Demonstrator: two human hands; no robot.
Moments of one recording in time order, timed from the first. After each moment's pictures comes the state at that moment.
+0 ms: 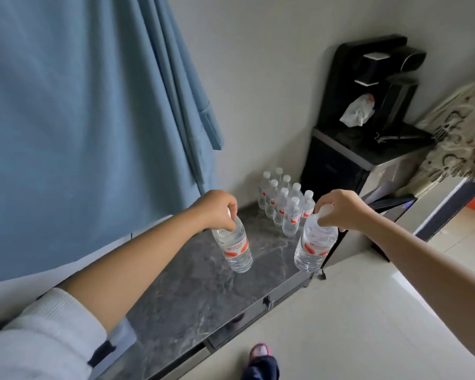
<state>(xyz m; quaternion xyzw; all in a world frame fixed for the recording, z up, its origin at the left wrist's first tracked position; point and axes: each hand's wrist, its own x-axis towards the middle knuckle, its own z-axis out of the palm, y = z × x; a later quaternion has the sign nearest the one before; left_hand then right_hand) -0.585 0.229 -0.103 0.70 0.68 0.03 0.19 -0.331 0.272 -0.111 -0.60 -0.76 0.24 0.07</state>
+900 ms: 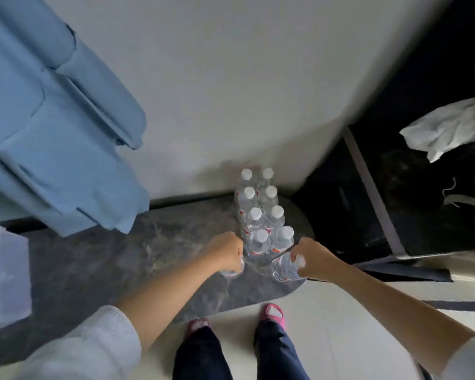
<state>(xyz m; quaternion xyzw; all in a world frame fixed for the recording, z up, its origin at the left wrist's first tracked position) -0.447 0.517 -0.286 0.55 0.74 -0.08 0.38 -0.260 0.605 -0.288 -0.41 -0.84 0.27 -0.23</state>
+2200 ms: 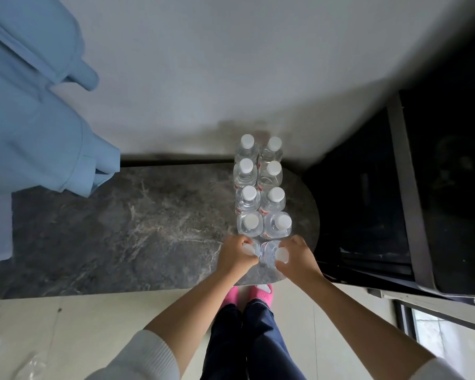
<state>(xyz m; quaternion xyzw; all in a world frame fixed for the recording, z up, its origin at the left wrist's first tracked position) -0.361 0.541 -0.407 0.23 0.85 0.19 0.42 -0.246 0.626 -0.387 -0.46 -0.79 0.36 -0.19</state>
